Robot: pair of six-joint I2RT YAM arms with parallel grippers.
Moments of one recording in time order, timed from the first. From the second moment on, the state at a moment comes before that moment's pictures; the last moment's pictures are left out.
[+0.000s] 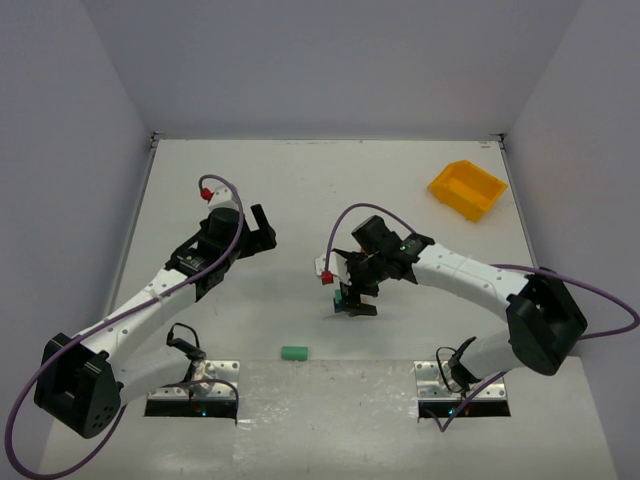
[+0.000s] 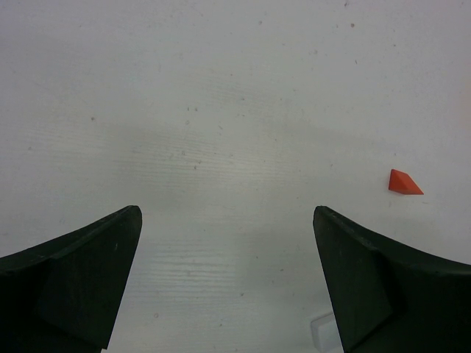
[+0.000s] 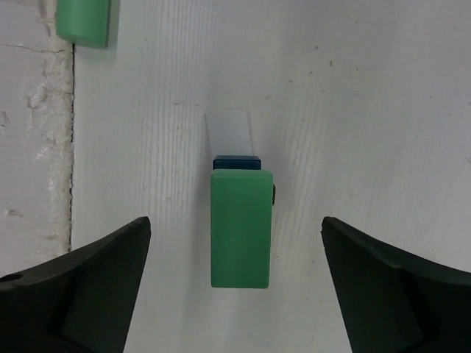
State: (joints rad) left arm -0.43 1.04 0.67 -0.24 -0.27 -0.60; right arm 0.75 1.43 0.86 -0.52 -0.52 -0.81
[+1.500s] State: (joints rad) left arm -0.43 0.98 0.65 -0.34 -0.62 -0.89; right arm 1.18 1.57 0.92 -0.27 -0.37 -0.63
